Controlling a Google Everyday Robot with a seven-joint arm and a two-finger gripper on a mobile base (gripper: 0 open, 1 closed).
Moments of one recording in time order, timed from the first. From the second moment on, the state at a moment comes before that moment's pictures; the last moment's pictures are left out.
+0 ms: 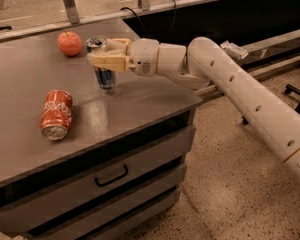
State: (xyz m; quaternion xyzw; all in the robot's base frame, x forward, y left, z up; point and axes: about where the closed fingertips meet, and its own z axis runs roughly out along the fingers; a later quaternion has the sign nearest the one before) arm 0.635 0.116 0.944 -0.45 0.50 0.47 0.57
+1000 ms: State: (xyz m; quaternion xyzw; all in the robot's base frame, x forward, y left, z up) arm 0.638 0.099 0.929 -0.44 0.53 0.45 0.57
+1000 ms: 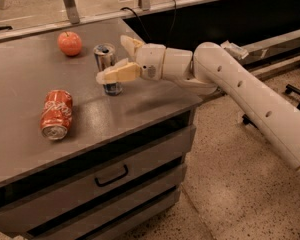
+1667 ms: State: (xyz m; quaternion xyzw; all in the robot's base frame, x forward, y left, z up) arm 0.636 0.080 0.936 -0.47 0.57 0.40 0.54
